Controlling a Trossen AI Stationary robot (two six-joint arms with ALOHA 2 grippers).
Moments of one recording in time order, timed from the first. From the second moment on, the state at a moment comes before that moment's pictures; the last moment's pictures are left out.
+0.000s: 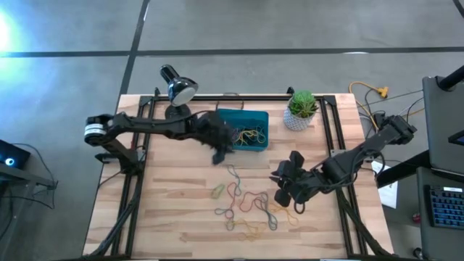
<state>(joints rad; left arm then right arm) 0.20 1.53 1.05 -0.18 0.24 -0.05 0.54 1.36 1.10 -0.71 0.60 0.83</state>
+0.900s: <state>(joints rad) -0.05 1.59 0.83 -0.14 0.29 0.07 0.53 1.36 0.92 -0.51 0.59 0.84</state>
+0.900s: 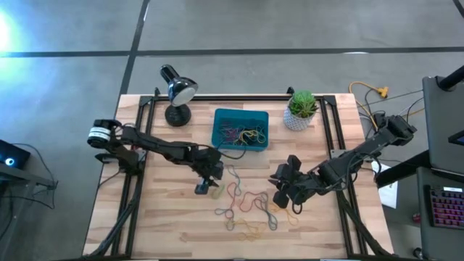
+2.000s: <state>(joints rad) -0.14 1.78 0.83 0.01 0.08 -0.07 0.53 1.40 0.90 -0.43 0.54 0.84</state>
